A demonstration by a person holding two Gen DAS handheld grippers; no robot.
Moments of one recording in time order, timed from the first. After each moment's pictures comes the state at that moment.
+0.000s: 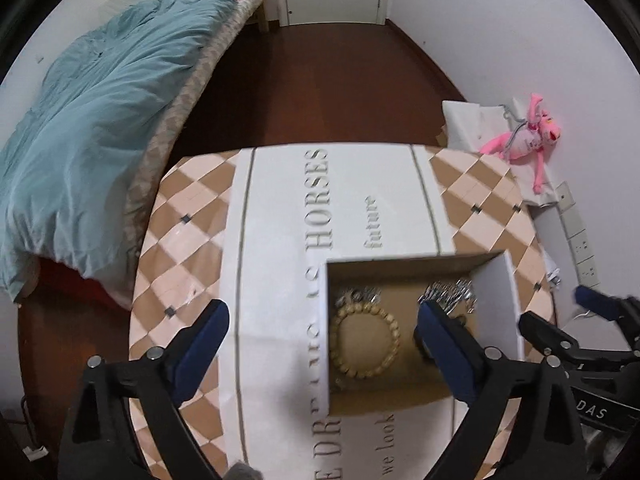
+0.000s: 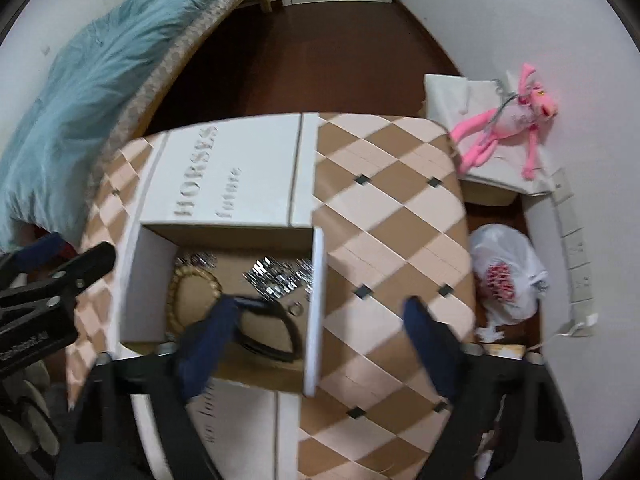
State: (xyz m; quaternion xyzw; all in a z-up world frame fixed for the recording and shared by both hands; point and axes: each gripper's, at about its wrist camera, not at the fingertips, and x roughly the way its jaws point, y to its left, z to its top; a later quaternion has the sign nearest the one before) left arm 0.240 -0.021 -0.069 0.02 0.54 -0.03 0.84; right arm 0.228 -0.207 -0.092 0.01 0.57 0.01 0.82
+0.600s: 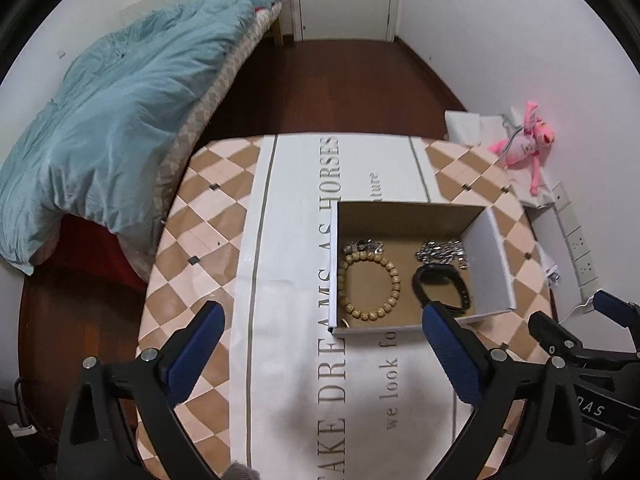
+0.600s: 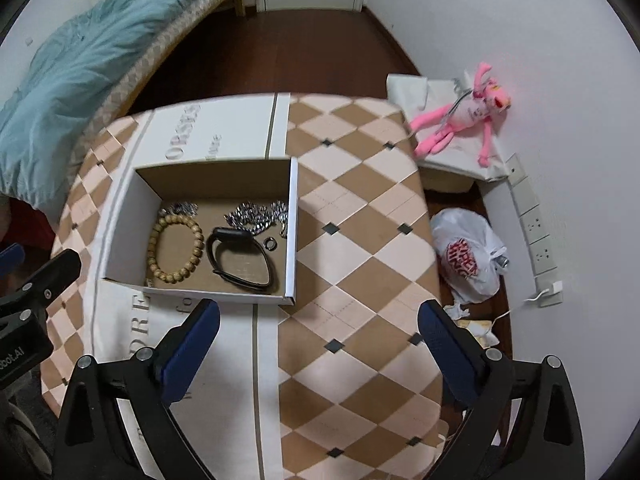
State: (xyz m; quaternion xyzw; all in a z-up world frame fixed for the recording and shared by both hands) left arm 0.161 -0.012 -0.047 0.01 0.51 -0.02 0.86; right arm 0.143 -0.200 -0.066 -0.01 0.53 -0.04 0.84
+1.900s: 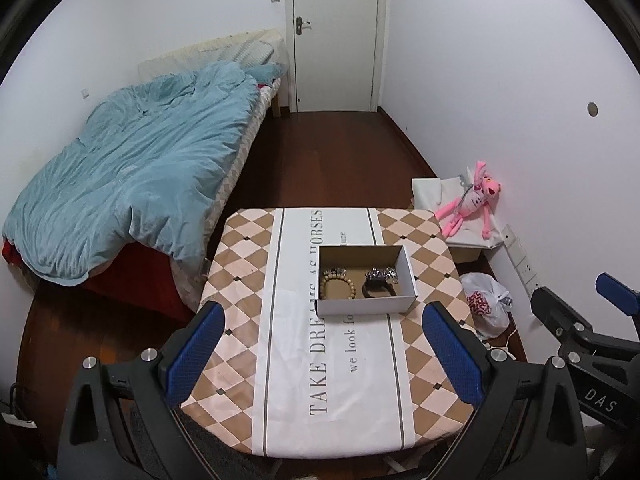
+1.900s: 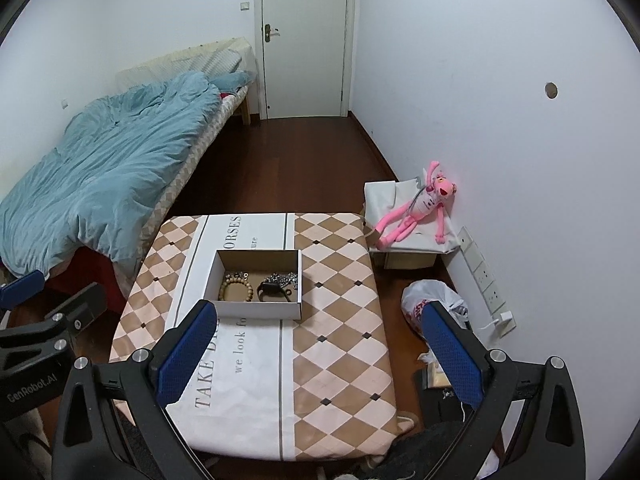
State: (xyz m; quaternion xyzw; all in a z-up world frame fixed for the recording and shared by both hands) left arm 0.010 -0.012 0.107 0.00 0.40 -0.03 0.92; right arm -0.035 -0.196 0.118 0.01 0.38 -0.05 0.93
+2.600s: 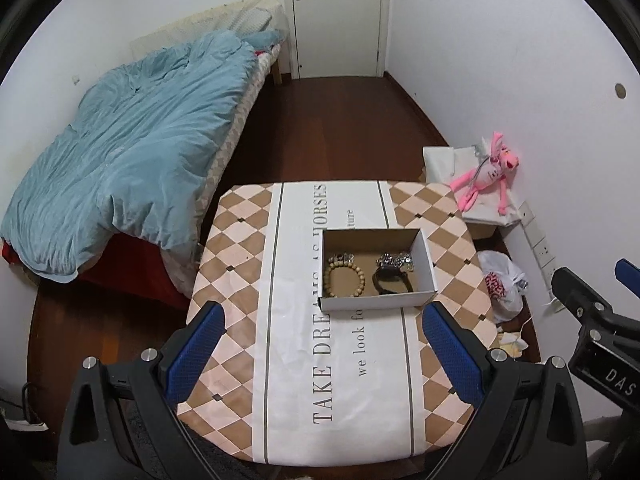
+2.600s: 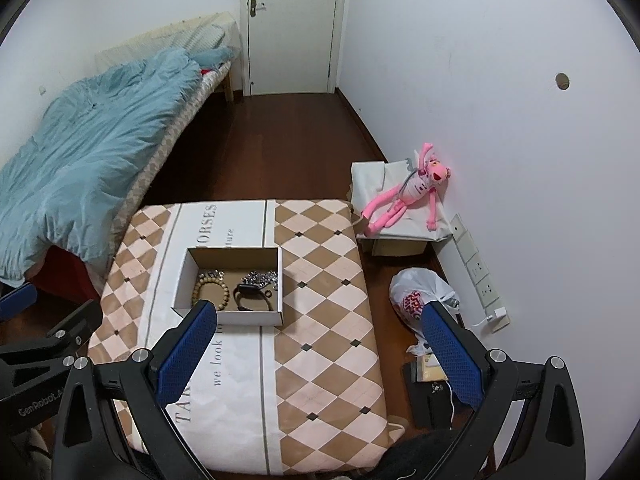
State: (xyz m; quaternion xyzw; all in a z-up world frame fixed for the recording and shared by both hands) left arm 0.073 -0.020 0.069 0.02 0.46 -0.02 0.89; right arm 0.039 -0.206 0.088 -0.01 0.42 -0.08 0.90
